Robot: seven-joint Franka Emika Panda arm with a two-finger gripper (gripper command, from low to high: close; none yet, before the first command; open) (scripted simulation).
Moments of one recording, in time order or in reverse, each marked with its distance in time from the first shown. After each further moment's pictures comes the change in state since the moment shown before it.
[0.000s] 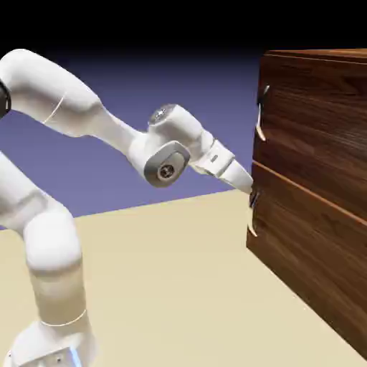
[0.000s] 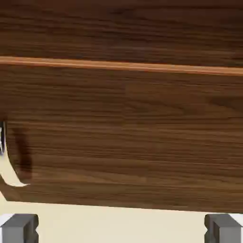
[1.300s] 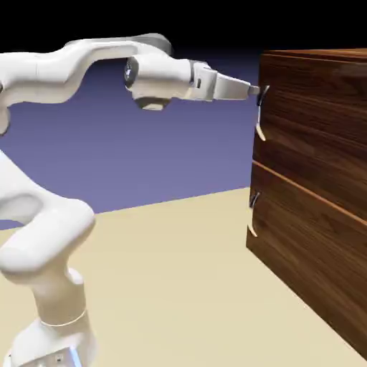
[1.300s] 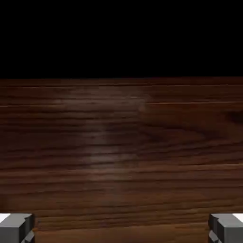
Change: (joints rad) arm -0.721 -0.248 0.773 0.464 1.696 -0.014 -1.116
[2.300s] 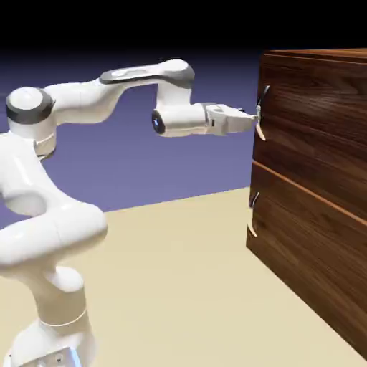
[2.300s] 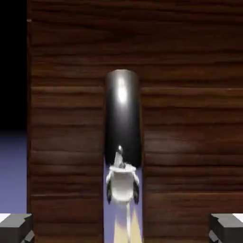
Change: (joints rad) arm -0.604 -0.139 0.575 0.418 1.084 -0.008 -0.709
